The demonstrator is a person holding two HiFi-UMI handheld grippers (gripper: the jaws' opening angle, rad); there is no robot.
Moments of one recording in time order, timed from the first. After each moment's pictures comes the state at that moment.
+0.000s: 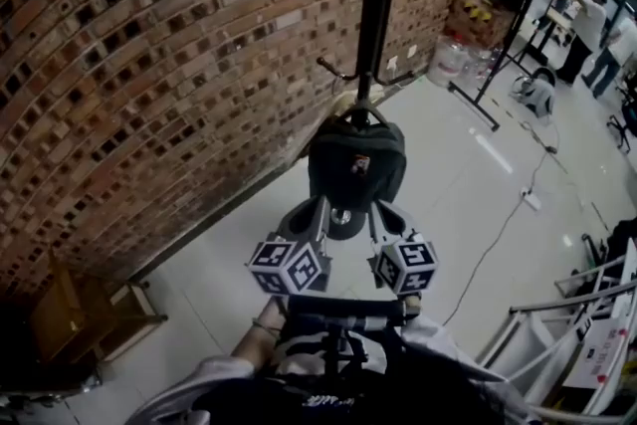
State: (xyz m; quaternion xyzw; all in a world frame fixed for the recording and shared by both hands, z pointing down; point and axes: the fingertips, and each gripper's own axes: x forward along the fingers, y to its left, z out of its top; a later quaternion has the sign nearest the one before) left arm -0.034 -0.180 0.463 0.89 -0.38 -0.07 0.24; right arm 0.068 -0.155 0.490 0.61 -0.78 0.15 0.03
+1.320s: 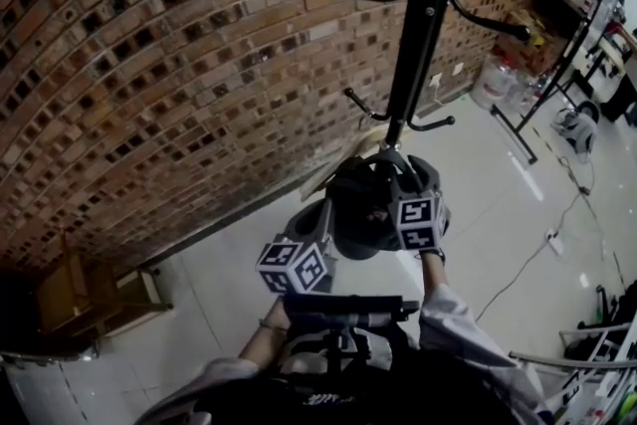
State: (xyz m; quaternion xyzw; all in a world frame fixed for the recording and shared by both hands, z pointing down) left arm -0.022 -0.296 0.479 0.85 -0.47 -0.06 0.24; right arm 0.130 -0.371 0.475 0.59 -0.78 -0.03 0.22
